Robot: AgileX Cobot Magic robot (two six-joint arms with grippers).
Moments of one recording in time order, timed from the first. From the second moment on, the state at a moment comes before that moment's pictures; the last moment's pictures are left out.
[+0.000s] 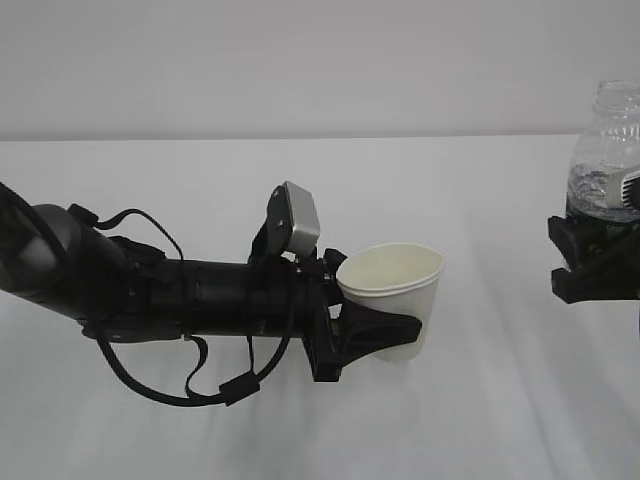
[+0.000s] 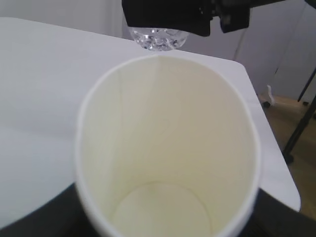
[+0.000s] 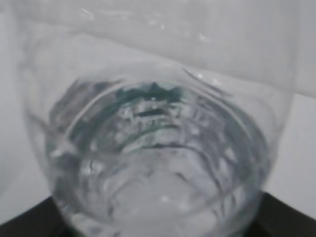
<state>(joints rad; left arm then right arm) -0.59 2.15 -0.97 1.02 -1.10 -0.57 0.17 1.45 -0.34 0.06 -0.69 -0.30</state>
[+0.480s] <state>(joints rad) -0.59 2.15 -1.06 1.03 -1.05 -0.62 0.17 1.43 -0.37 0.08 -0.57 -0.39</state>
